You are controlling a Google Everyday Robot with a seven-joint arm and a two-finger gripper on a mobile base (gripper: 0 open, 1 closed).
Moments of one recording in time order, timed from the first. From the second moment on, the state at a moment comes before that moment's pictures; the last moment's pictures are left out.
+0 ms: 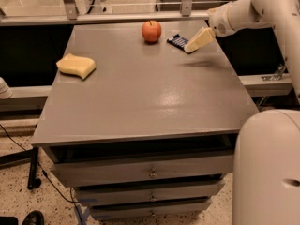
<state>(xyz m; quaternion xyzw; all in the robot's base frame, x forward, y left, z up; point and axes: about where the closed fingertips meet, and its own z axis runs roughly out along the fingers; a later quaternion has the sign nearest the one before) 0.815 -0.185 0.889 -0.48 0.74 0.09 0.46</state>
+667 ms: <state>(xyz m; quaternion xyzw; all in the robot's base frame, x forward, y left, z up) 0.739 -0.220 0.891 -0.46 0.72 0.14 0.50</state>
